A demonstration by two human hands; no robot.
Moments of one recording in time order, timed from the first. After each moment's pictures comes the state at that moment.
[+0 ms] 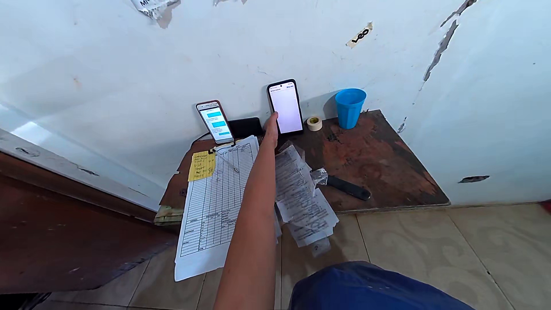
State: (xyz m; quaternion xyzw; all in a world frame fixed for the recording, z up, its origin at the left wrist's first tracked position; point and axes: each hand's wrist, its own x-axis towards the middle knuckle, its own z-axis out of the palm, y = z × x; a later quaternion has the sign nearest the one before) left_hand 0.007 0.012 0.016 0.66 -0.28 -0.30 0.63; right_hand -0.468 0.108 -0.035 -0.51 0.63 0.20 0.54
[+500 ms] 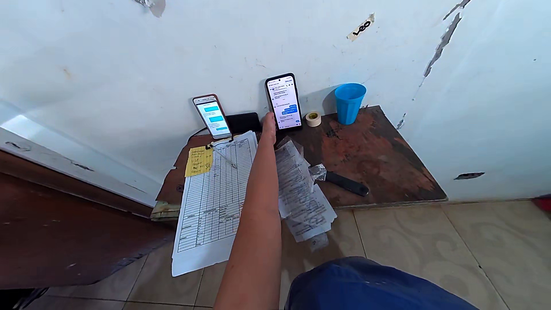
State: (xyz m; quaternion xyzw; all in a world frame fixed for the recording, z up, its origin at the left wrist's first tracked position) left_hand 0.005 0.013 0.013 0.65 -0.26 -0.28 0.66; right_hand -0.455 0.112 -0.006 -0.55 0.61 0.27 0.50
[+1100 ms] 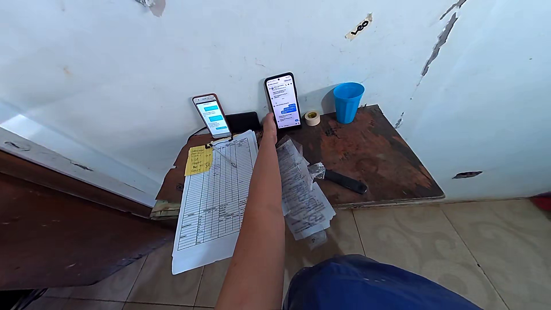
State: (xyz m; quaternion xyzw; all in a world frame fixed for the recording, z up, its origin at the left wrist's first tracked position) left_hand 0.002 0.011 0.007 0.65 -0.24 -0.26 0.67; right_hand -0.427 0.131 -0.002 -0.56 0.73 0.10 0.38
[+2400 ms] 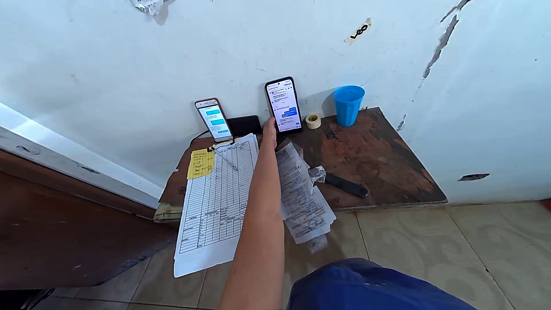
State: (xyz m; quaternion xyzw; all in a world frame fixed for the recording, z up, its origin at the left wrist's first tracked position) left_hand 0.005 0.015 0.003 0.66 -0.25 -0.26 0.66; right_hand -0.465 0.104 -0.040 -0.58 0.60 0.23 0.51
